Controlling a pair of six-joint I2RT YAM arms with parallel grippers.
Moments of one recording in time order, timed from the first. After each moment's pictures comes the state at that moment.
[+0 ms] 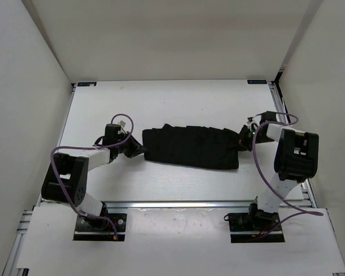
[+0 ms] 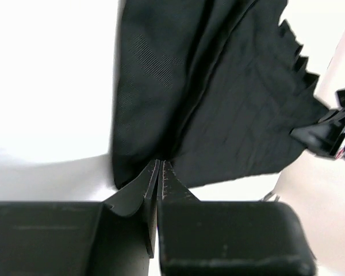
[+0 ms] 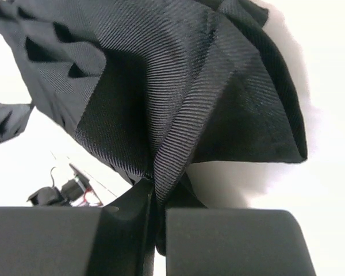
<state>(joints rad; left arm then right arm) -0.19 1.52 0.62 0.11 0.44 -0.86 -0.13 1.81 1.01 -0.53 -0.76 0.26</state>
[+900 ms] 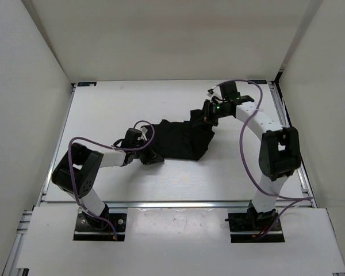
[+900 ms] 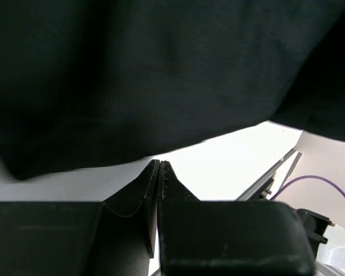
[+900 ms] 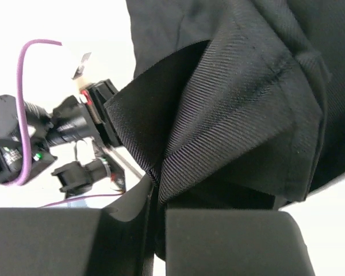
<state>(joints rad) -0.44 1.65 0.63 0.18 0.43 -0.91 0.28 1.79 1.42 -0.62 -0.72 0.47</state>
